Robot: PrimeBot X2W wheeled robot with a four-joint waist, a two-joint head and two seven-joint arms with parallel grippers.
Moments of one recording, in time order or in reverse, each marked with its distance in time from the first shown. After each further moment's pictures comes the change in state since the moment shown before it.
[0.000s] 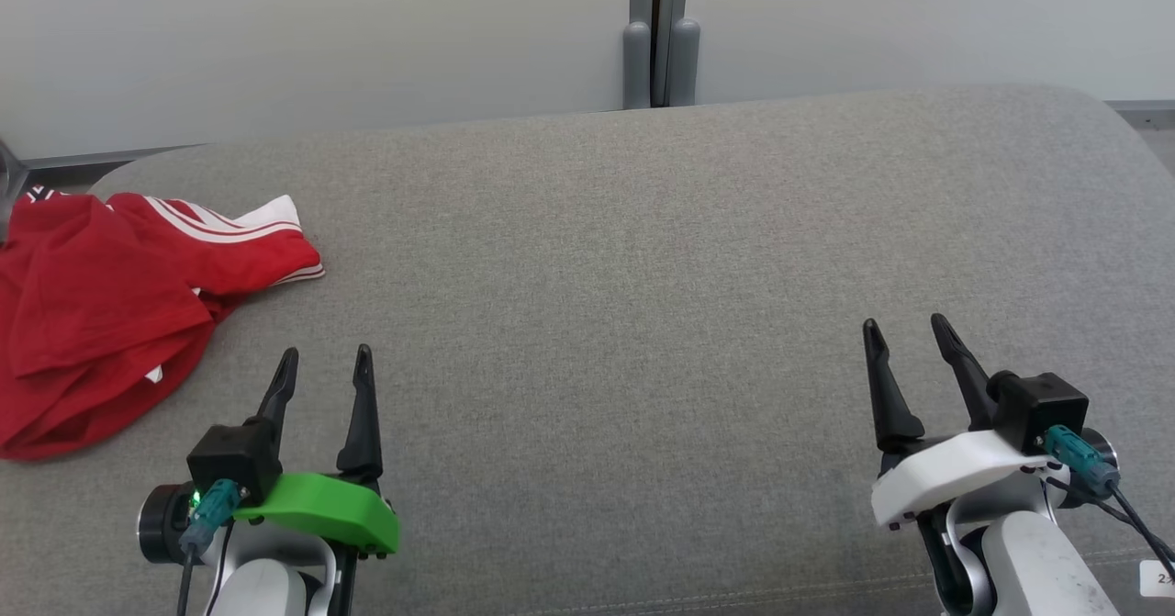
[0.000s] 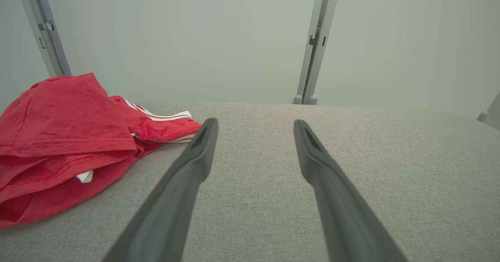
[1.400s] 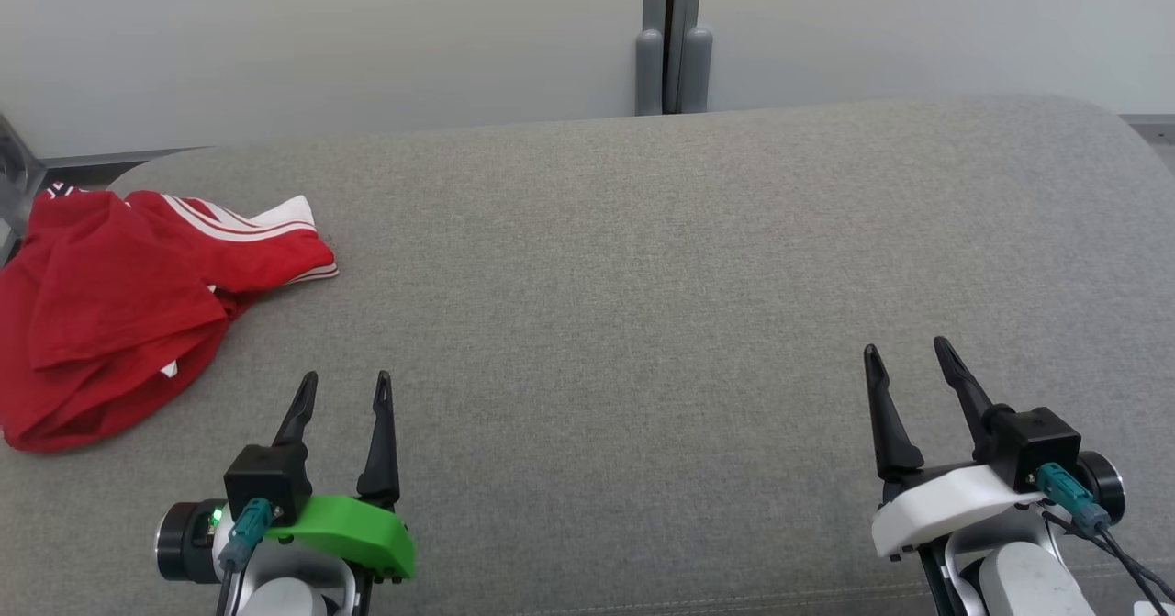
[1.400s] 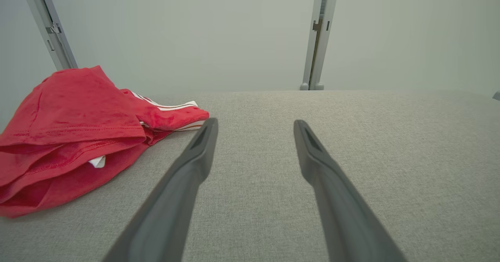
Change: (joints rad) left arm 0.023 -0.006 -0.030 0.036 0.067 0.033 -0.020; right arm 0.060 0.025 -0.026 -0.024 -0.105 0.000 -0.050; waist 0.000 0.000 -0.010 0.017
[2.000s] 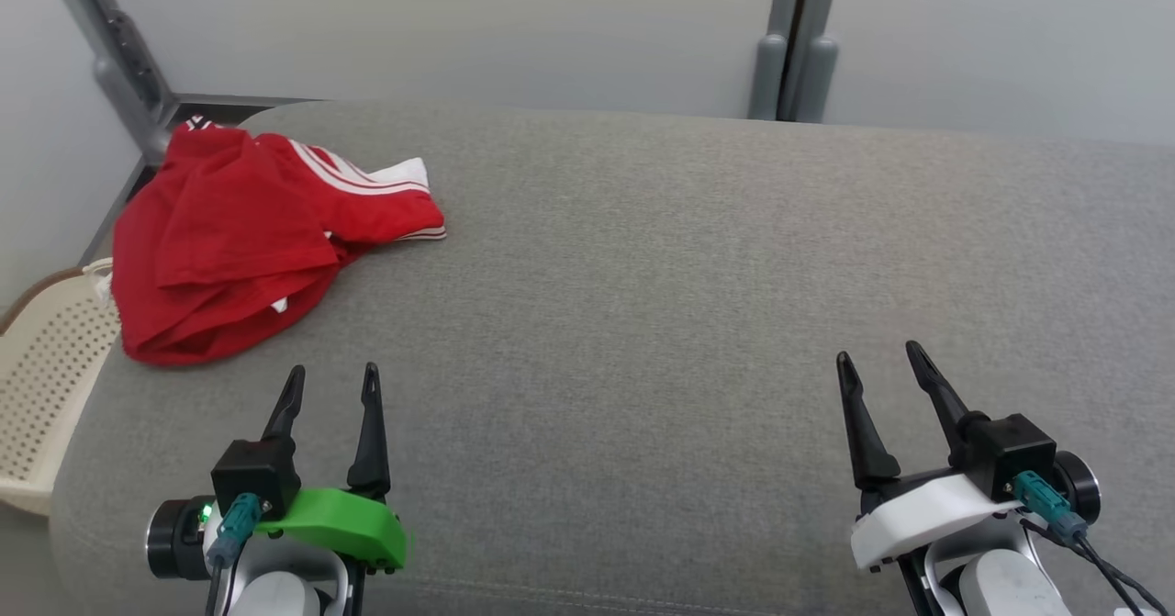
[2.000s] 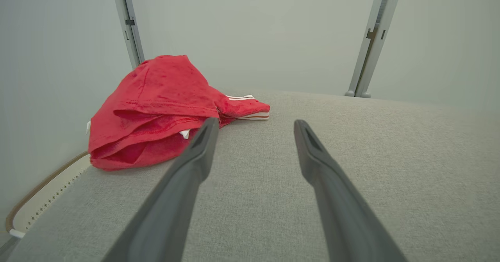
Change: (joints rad) left arm -0.009 0.006 0.002 0.001 -0.022 0.019 -0.008; right arm 0.014 0.004 0.047 -0.025 -0.001 0.000 0.000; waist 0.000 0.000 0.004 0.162
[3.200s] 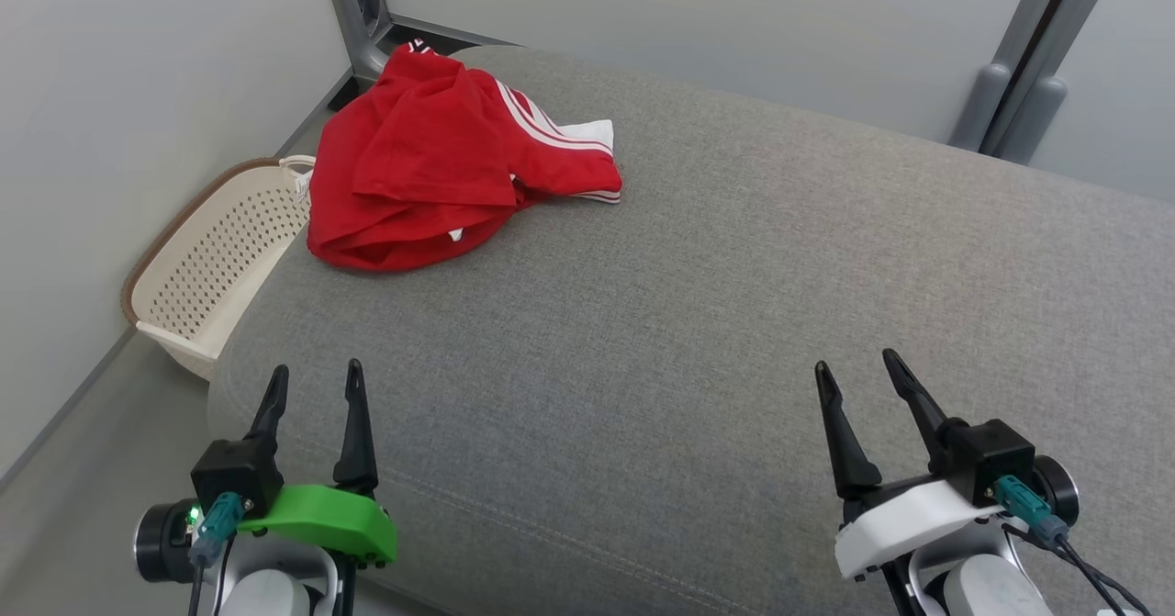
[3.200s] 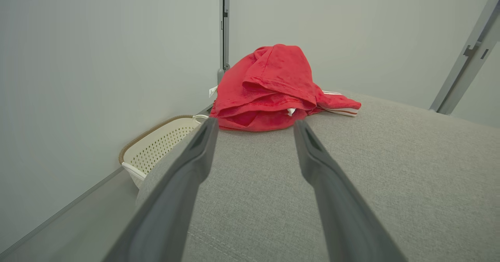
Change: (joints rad) left arm -0.002 0.010 0.009 -0.004 -0.043 0.018 -0.002; right arm 0.000 0.003 0.041 0.012 0.016 0.000 0.000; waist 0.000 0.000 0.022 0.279
